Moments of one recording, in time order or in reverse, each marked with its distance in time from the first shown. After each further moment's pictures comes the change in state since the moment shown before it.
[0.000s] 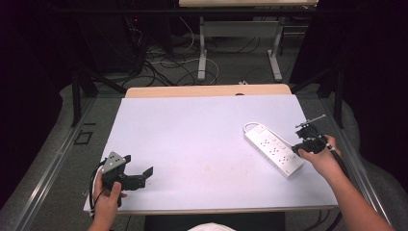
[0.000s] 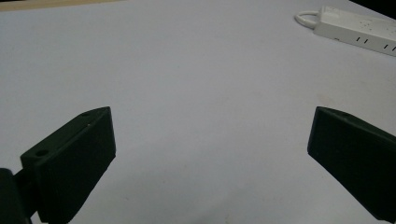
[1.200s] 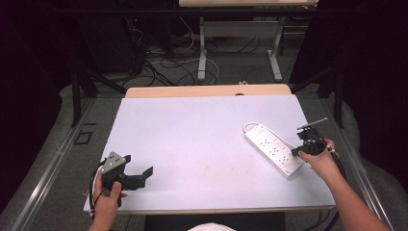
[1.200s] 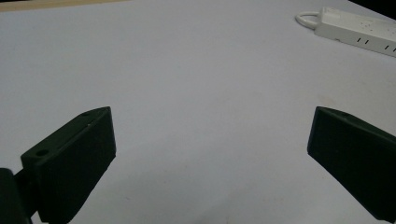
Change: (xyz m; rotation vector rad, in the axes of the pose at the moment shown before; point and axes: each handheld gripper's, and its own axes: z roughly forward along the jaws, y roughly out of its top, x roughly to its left) left arm 0.001 0.000 0.000 -0.001 0.007 0.015; right arm -0.005 -0.008 0.015 0.031 0.073 0.123
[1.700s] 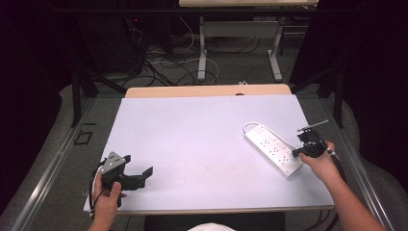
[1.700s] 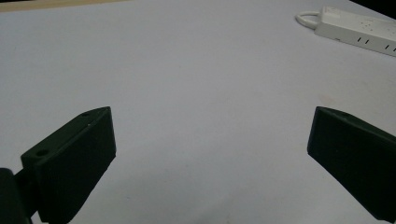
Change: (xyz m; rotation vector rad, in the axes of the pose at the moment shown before) left arm 0.000 0.000 0.000 0.000 0.001 0.000; right arm -0.001 -0.007 0.002 -0.020 -0.002 -0.008
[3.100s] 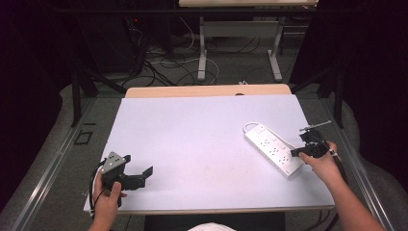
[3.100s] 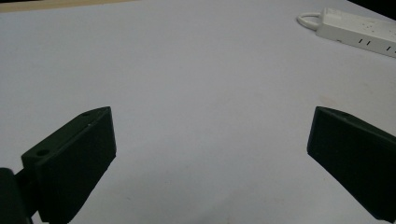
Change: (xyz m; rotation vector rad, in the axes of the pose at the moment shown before) left arm 0.000 0.000 0.001 -0.003 0.001 -0.009; right arm -0.004 -0.001 -0.003 -0.038 0.011 0.007
